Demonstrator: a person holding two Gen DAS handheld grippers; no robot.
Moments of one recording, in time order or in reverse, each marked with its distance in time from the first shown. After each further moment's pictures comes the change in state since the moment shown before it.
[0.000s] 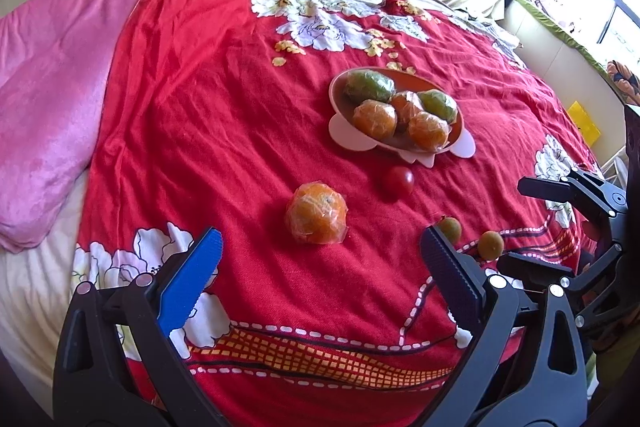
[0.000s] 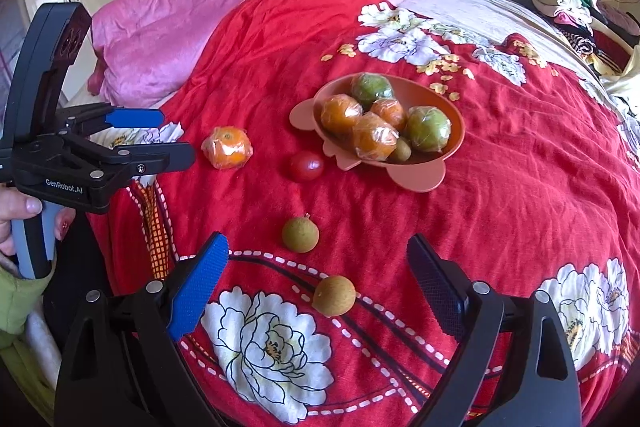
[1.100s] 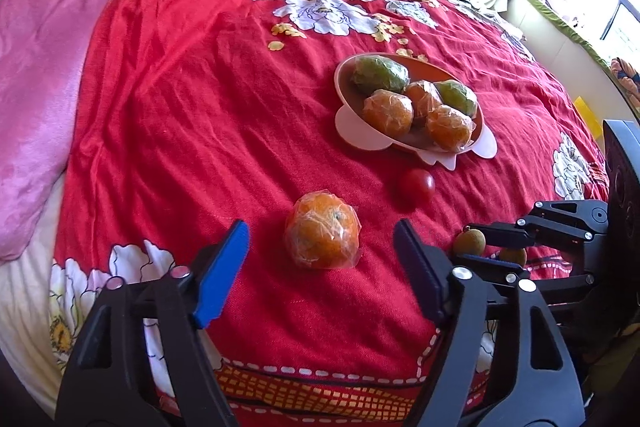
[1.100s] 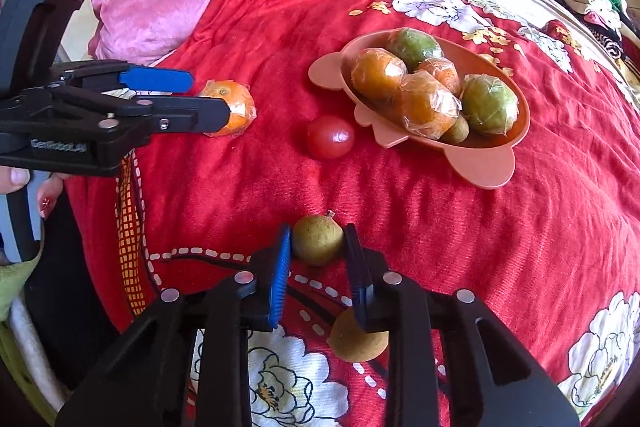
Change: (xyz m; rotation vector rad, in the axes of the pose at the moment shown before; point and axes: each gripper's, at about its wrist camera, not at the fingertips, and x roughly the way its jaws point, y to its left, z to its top) left arm 0.035 0.005 0.009 -0.002 0.037 -0.014; right arm 0.057 0.007 0.001 -0.056 0.097 0.046
